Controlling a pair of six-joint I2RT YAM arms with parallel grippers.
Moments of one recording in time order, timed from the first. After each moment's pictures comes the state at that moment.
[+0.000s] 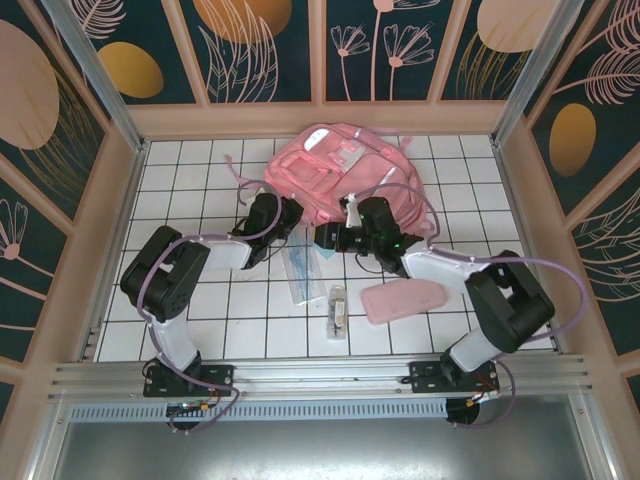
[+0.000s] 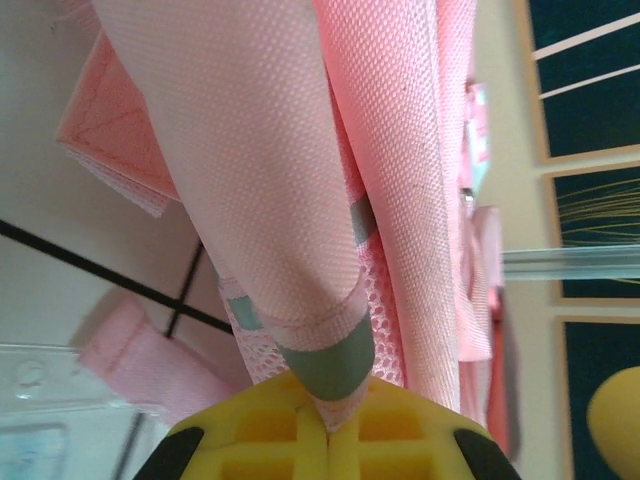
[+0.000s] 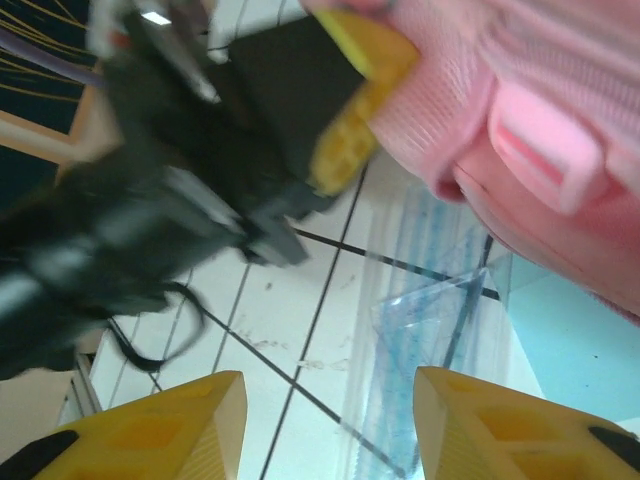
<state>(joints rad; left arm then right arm) -0.53 1.81 0.85 0.53 0.01 -1.27 0.66 1.57 0.80 0.24 -0.40 0.68</state>
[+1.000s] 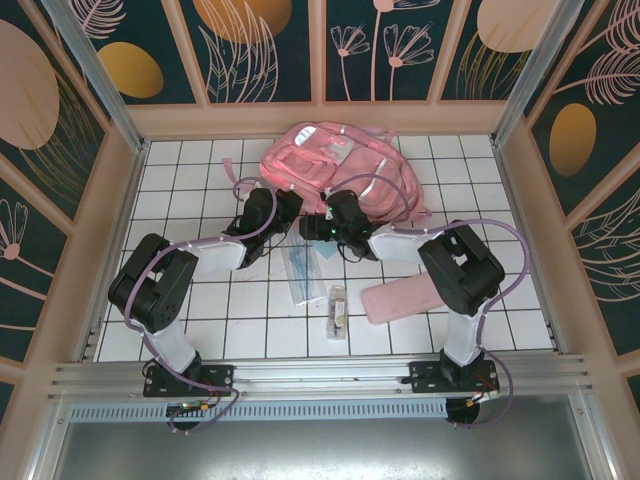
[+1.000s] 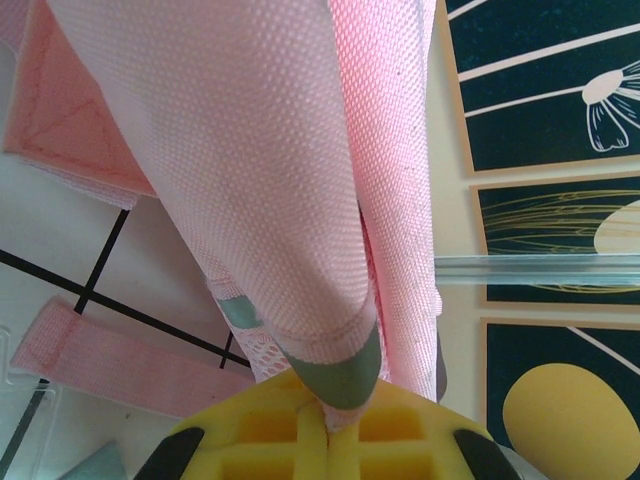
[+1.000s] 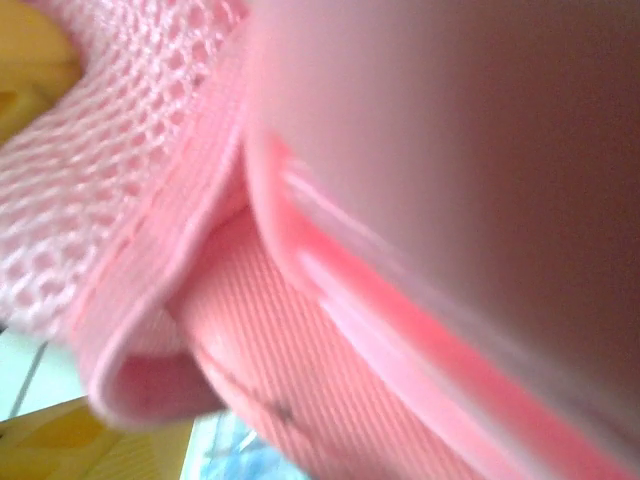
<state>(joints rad) -0.54 1.74 0.85 0.53 0.03 -1.35 0.68 1.85 1.01 0.20 -0.15 0.51</state>
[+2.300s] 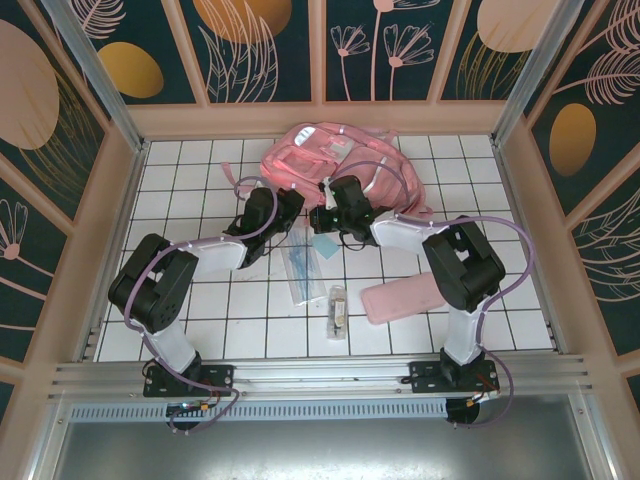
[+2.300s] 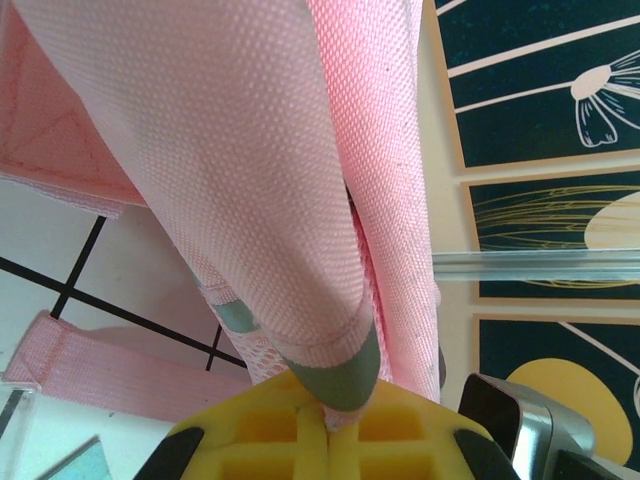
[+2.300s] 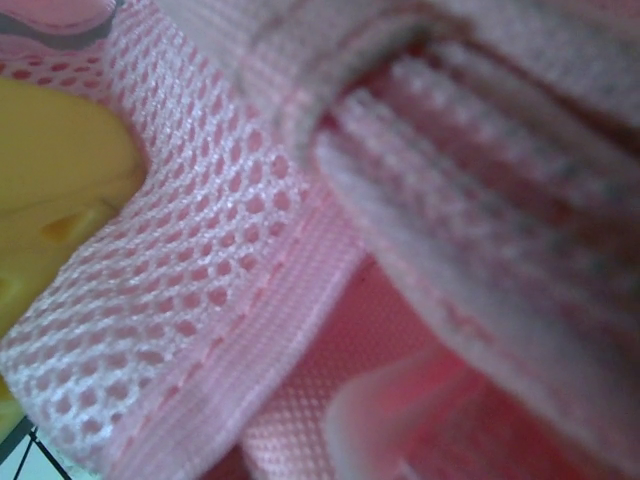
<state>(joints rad) -0.54 1.74 0.86 0.53 0.02 -1.34 0.65 1.88 1.17 0.01 -0.21 0.44</state>
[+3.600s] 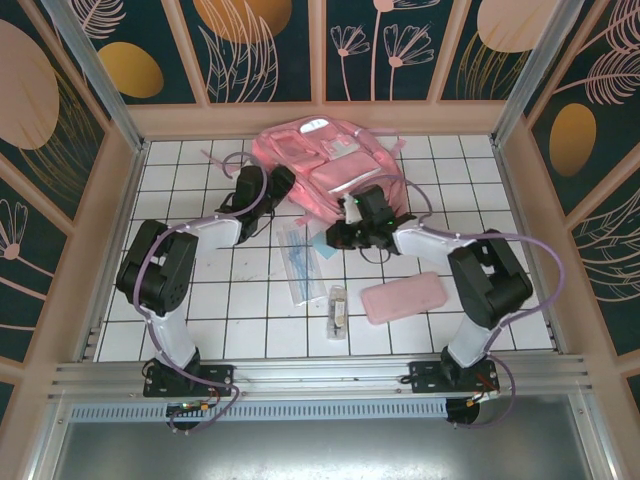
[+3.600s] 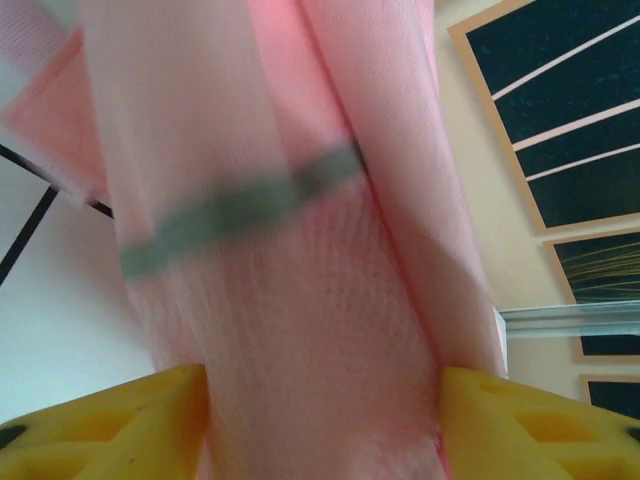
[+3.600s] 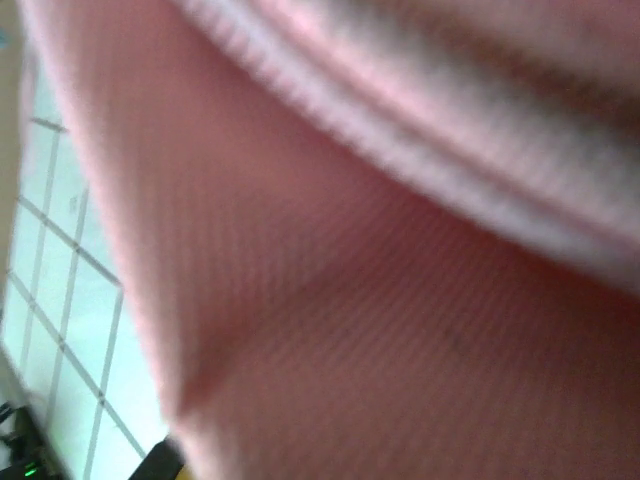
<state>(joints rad) -0.41 1.84 1.04 0.37 0.03 -1.12 0.60 1.74 1.01 -0.09 -0.48 0.53</state>
